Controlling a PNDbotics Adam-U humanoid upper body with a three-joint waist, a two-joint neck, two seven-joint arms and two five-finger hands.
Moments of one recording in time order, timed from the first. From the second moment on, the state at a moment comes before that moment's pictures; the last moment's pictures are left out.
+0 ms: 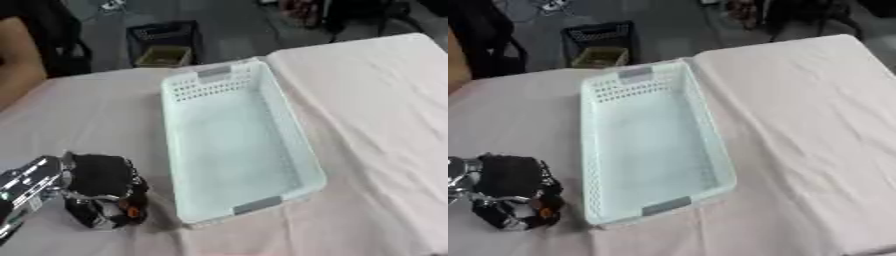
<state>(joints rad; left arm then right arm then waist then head) -0.32 0.84 -0.51 -1.53 -1.05 -0.80 -0.23 -0.25 -0.44 -0.15 -1.92 0.30 -0.09 -0.31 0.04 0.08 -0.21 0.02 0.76</state>
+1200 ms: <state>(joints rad) -0.34 0.97 -0.40 -1.65 -1.06 -0.67 -0.26 -0.24 -0.44 -0.16 -1.92 0.30 -0.09 -0.32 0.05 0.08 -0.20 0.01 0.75</state>
